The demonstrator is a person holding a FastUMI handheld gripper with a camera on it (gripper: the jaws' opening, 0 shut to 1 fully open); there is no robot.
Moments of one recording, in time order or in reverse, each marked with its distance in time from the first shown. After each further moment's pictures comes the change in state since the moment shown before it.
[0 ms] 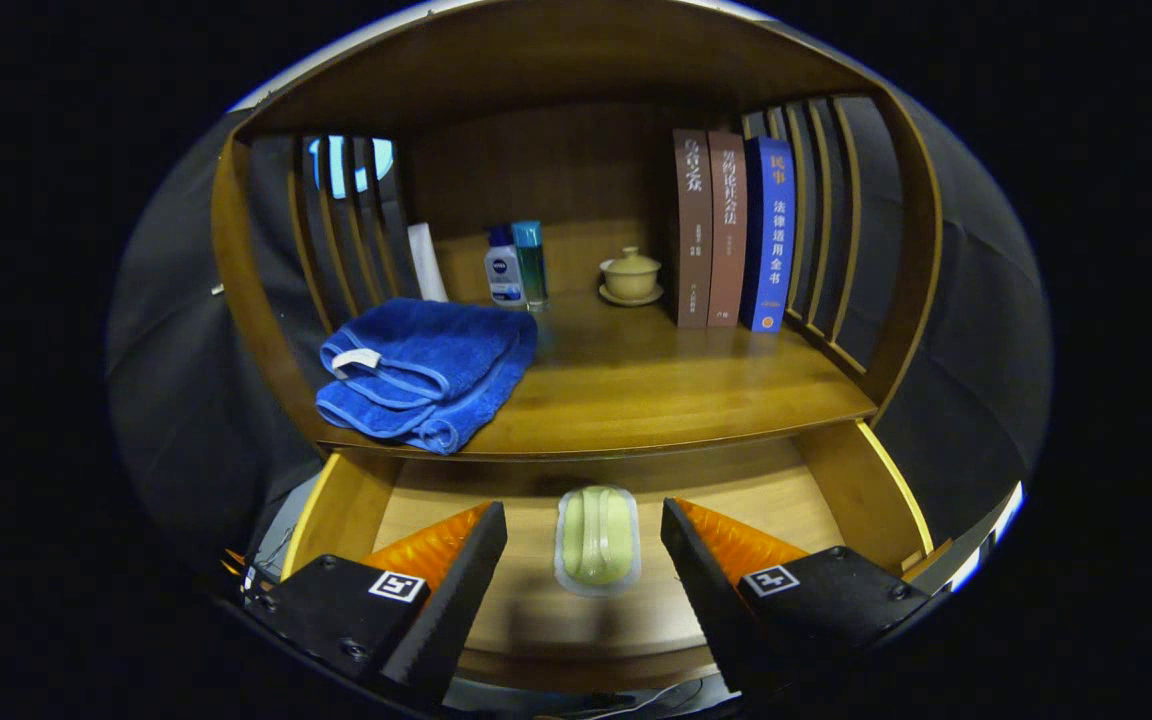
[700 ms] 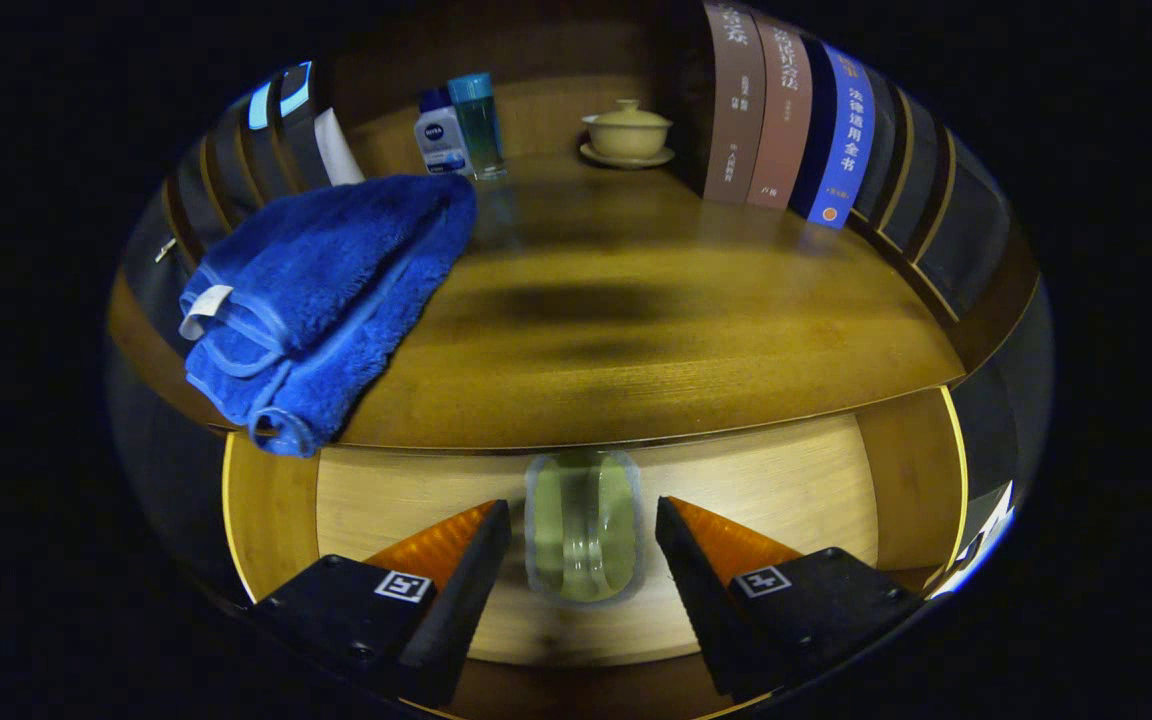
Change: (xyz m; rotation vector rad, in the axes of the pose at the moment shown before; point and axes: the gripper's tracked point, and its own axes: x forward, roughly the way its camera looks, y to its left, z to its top) arm 0.089 -0.011 -0.049 0.005 0.403 -0.050
